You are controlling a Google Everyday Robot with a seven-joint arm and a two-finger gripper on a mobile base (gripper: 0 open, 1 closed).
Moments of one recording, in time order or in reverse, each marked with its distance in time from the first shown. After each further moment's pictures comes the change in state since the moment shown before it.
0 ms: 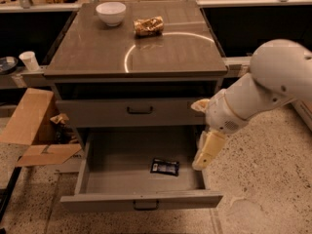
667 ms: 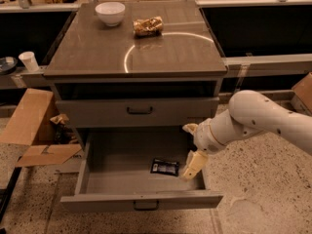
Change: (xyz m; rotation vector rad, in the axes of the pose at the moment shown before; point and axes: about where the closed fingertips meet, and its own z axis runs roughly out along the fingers) arm 0.055 -0.025 0.123 -0.023 -0.099 0.057
